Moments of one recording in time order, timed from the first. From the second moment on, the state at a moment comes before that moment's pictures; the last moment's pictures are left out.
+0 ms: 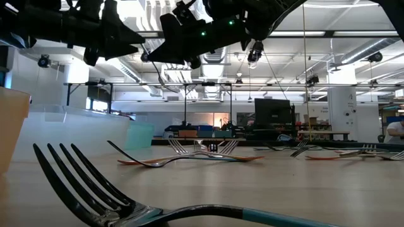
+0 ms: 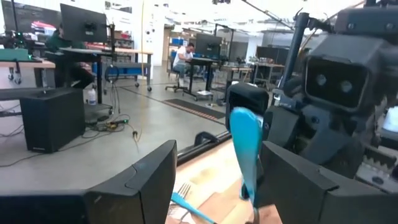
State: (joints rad) left arm -0.07 0.90 0.25 0.77 -0.73 -0.06; right arm -0.12 1.95 1.36 0.40 0.07 -0.09
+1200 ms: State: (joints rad) left arm -0.07 0.87 0.25 0.79 -0.71 0.00; right arm -0.11 1.94 1.37 0.40 0.24 -0.13
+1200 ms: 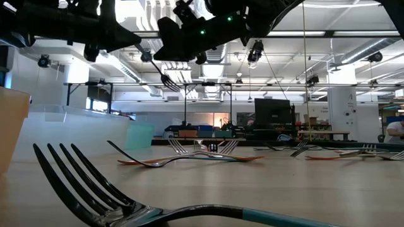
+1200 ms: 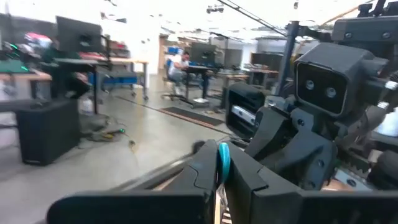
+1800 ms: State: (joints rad) left arm 0.00 0.70 0.25 0.35 -1.35 0.22; right arm -0.15 1.88 1.37 0.12 0.24 -0.21
